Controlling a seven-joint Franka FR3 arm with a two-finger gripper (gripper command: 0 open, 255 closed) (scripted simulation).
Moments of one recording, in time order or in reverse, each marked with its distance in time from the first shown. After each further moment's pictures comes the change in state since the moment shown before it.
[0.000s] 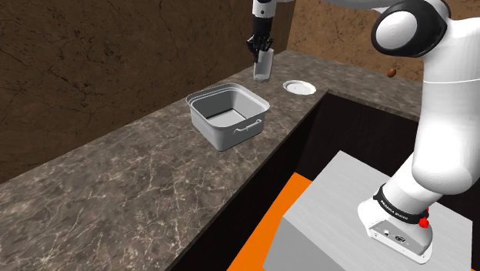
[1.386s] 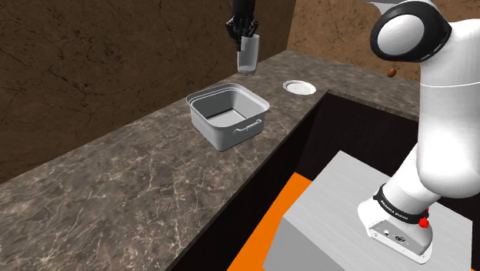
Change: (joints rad) arm 0.159 0.015 0.046 0.221 -0.023 -0.204 0.200
